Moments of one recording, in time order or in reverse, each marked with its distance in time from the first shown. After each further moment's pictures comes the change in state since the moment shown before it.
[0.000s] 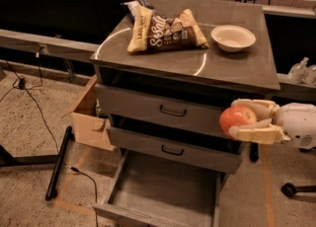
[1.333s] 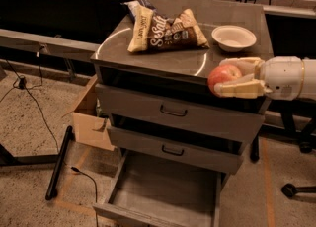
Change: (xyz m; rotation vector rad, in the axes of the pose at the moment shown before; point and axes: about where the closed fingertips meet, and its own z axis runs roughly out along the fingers) arm -0.065 -0.067 0.039 0.044 0.070 -0.108
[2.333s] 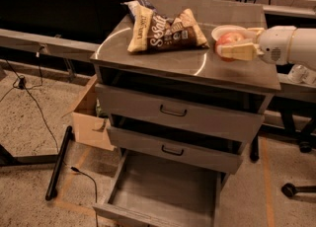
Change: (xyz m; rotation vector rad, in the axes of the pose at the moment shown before) arm -0.014 -0.130 0.004 0.281 0.055 0.055
